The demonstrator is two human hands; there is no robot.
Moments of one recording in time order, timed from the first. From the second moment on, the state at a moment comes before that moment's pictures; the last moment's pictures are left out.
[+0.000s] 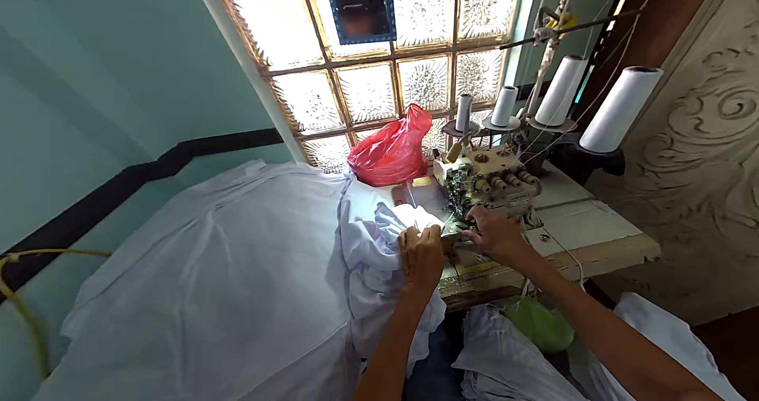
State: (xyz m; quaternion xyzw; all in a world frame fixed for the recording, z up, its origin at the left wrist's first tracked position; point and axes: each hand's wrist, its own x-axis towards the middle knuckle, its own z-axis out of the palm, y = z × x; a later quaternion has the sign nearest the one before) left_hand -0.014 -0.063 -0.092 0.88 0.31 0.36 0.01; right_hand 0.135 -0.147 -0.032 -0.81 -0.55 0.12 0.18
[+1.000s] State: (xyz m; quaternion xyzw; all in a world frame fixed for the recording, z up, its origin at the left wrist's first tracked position) left_hand -0.050 -0.095 0.037 0.90 -0.03 0.32 0.30; right_hand 0.160 -0.257 -0.033 -0.63 -0.58 -0.08 0.51
